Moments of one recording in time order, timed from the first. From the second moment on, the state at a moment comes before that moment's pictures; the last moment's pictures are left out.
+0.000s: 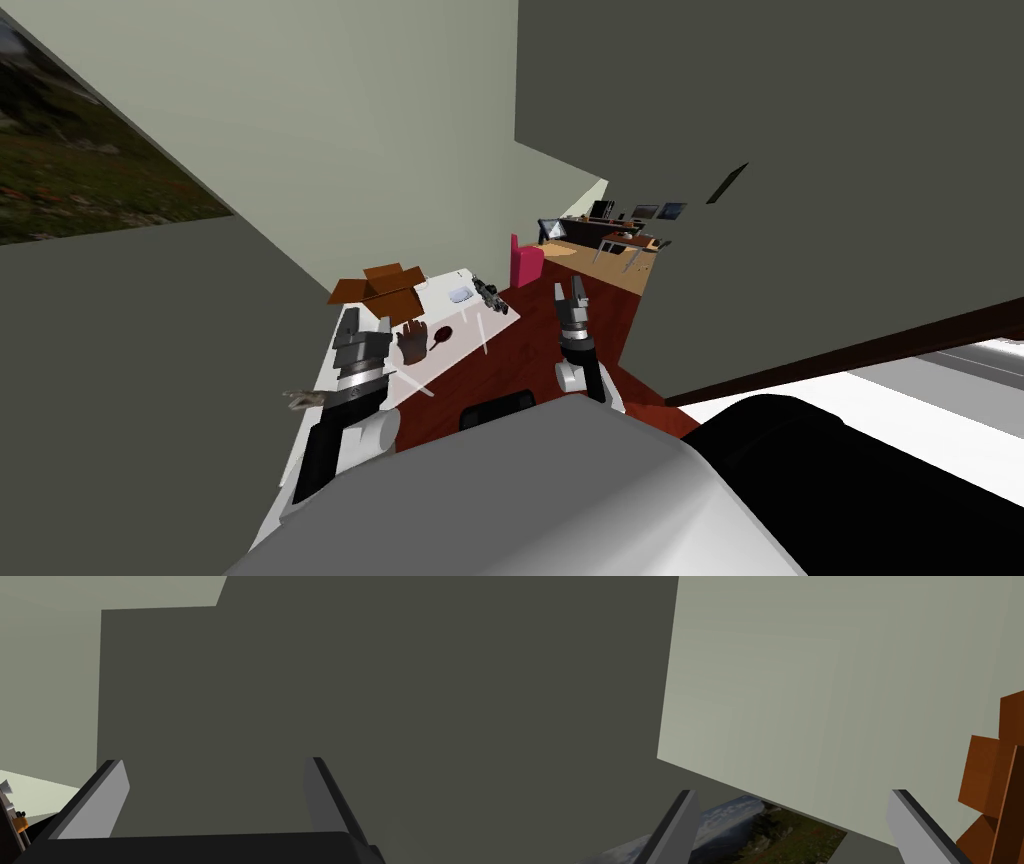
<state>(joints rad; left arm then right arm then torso) 0.44 0.11 0.03 -2.10 0.15 -0.42 -0.02 0.48 0.01 0.03 -2.21 0.09 -0.60 -0.10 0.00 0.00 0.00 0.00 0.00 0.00</state>
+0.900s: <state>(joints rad) 0.32 0.14 0.05 -1.87 0.17 -0.22 0.00 0.48 0.01 0.03 -2.21 0.09 -0.60 -0.10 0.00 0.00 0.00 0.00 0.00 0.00</state>
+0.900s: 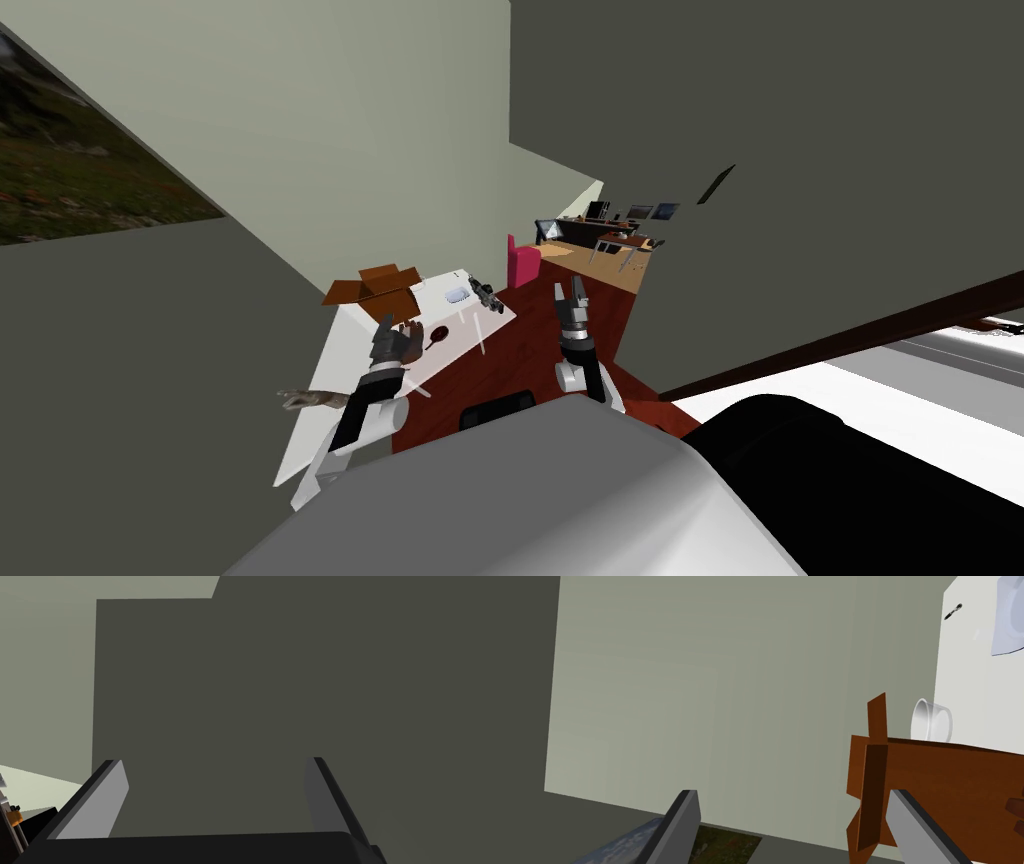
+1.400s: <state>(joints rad) 0.26 0.16 0.06 -1.75 0.17 -0.13 0.00 0.48 0.01 0.03 -2.21 0.09 -0.60 -0.10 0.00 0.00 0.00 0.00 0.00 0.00</state>
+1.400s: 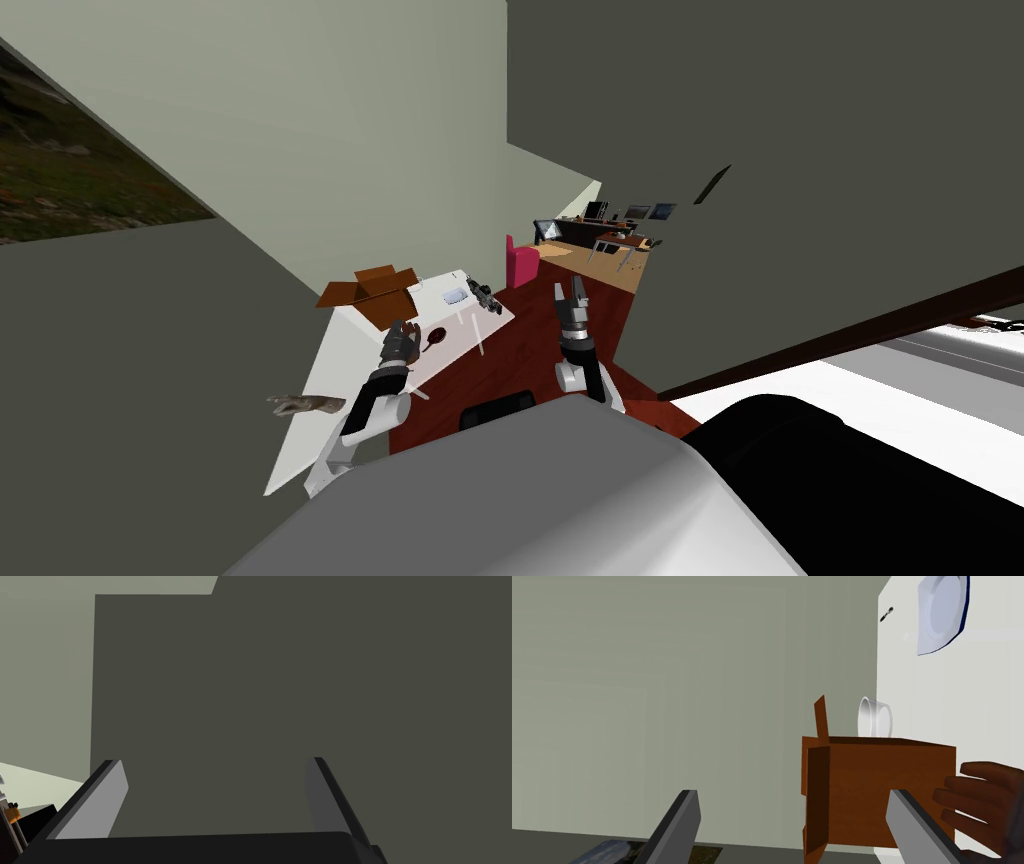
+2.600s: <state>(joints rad) 0.11 0.19 0.10 -1.45 0.15 0.12 -0.01 0.48 0.01 0.03 -2.21 0.09 -0.60 -0.10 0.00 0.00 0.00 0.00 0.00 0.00</state>
